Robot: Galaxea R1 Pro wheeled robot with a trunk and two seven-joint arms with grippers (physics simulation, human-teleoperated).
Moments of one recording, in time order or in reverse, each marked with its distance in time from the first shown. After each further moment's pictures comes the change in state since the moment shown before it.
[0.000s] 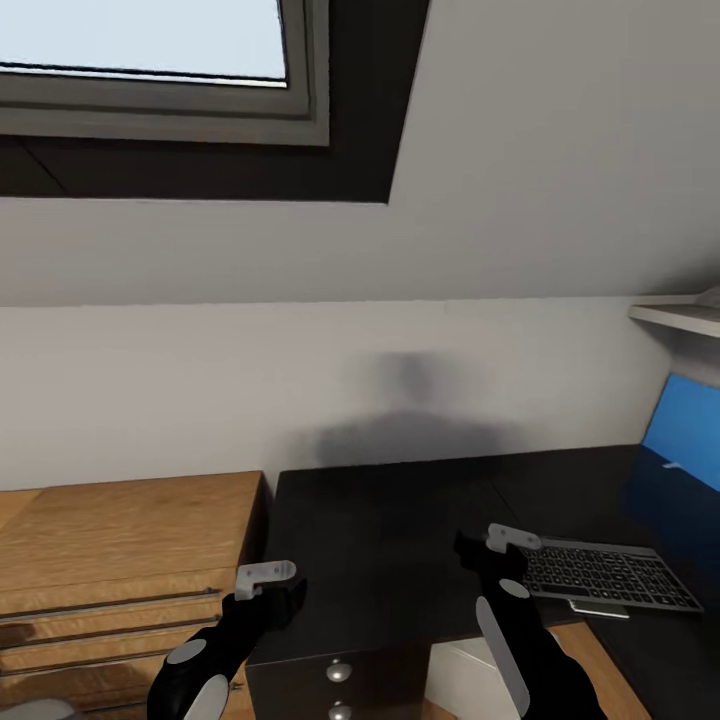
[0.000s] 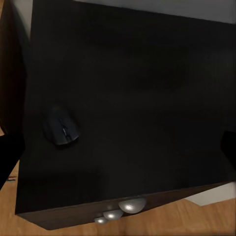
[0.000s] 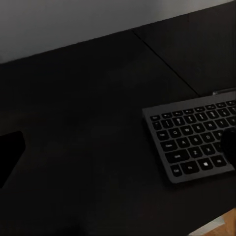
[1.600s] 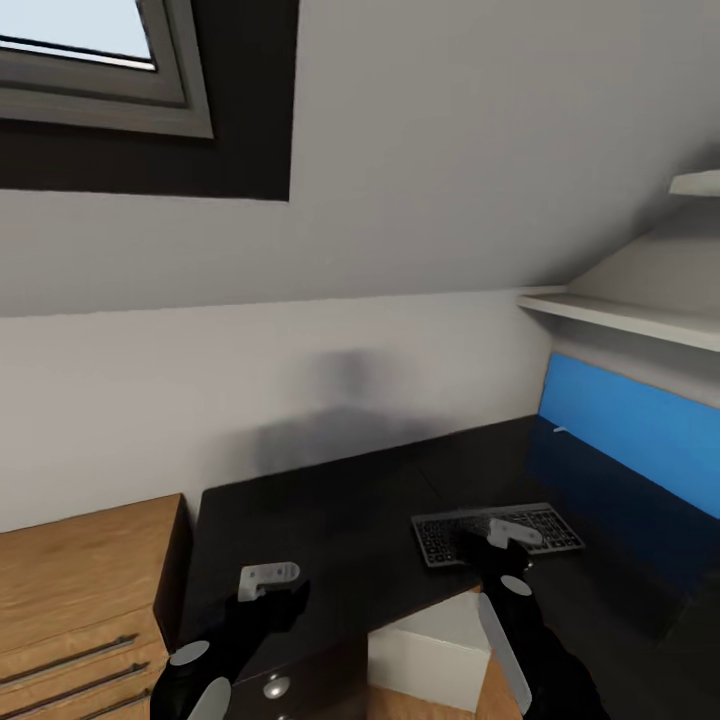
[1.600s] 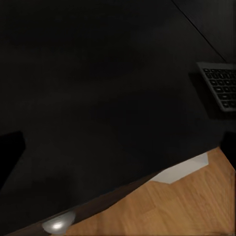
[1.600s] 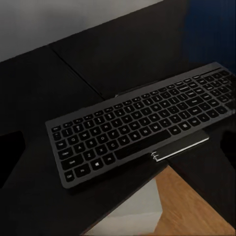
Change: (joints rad) left arm 0.000 0.000 -0.015 0.000 -0.001 -0.001 0.000; right arm 0.002 -0.001 0.000 -0.031 0.000 0.000 0.000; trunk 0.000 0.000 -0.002
